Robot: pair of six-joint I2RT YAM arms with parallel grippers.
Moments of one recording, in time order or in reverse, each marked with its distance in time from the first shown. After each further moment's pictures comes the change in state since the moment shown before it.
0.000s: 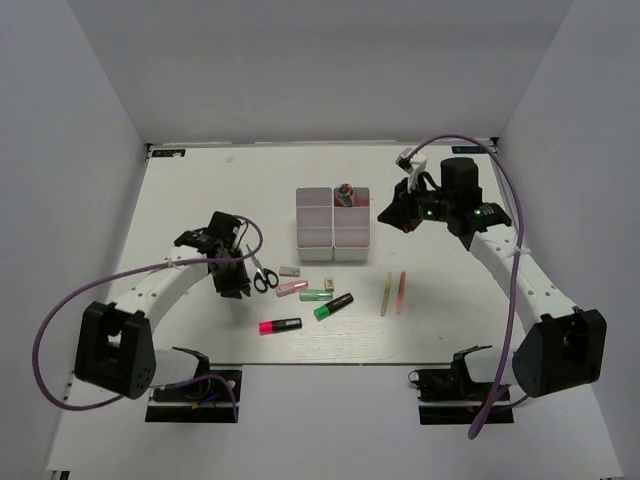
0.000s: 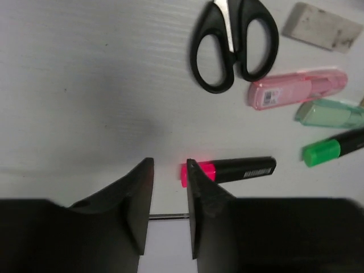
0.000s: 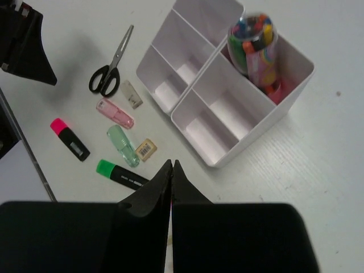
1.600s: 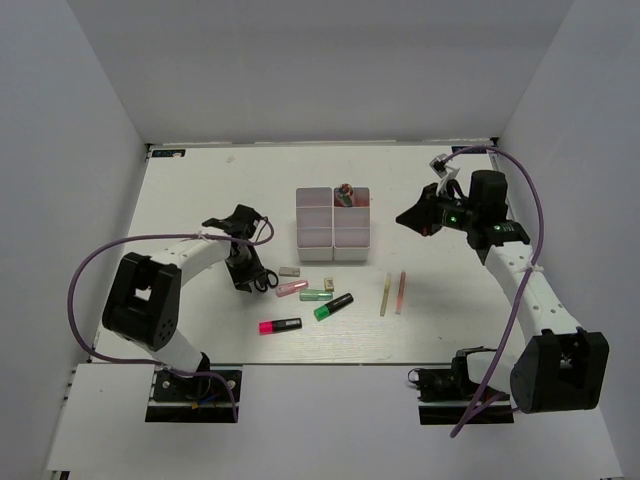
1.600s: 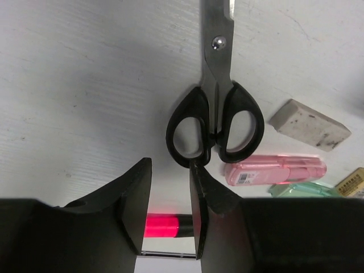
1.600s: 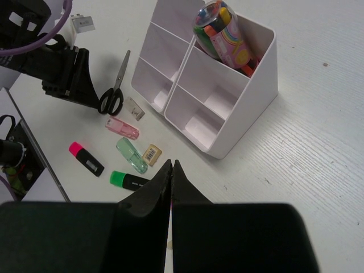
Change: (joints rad) left arm -0.055 0.302 0.109 0.089 -0.092 -0.206; right arm -0.178 -0.102 -0.177 0.135 -0.103 0.187
